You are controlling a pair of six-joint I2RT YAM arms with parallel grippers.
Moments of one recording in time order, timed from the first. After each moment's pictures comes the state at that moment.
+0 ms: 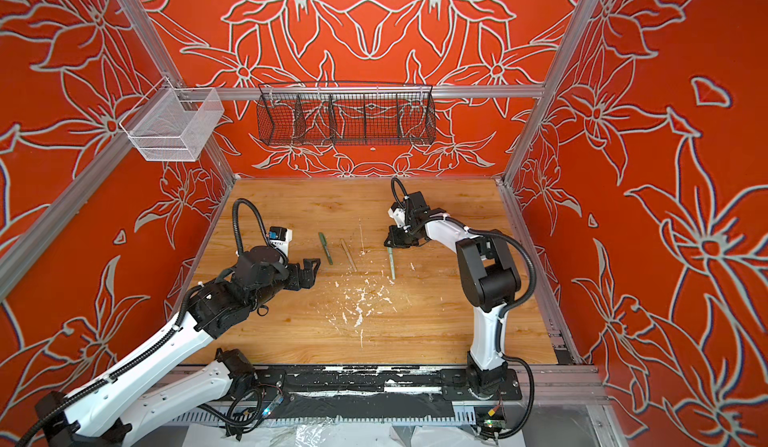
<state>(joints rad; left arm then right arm) -0.61 0.84 0.78 -0.56 -0.26 -0.44 0.33 1.99 1.36 -0.50 -0.52 0.22</state>
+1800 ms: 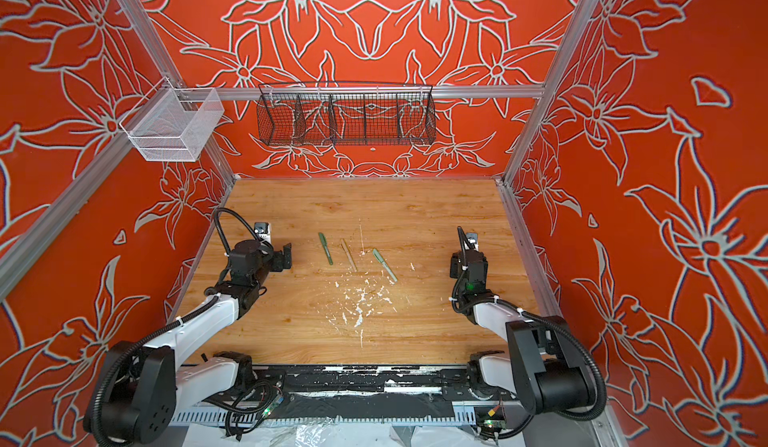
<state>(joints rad) -0.08 1.13 0.39 0.27 -0.17 0.00 0.12 1.30 0.31 0.53 0.37 0.04</state>
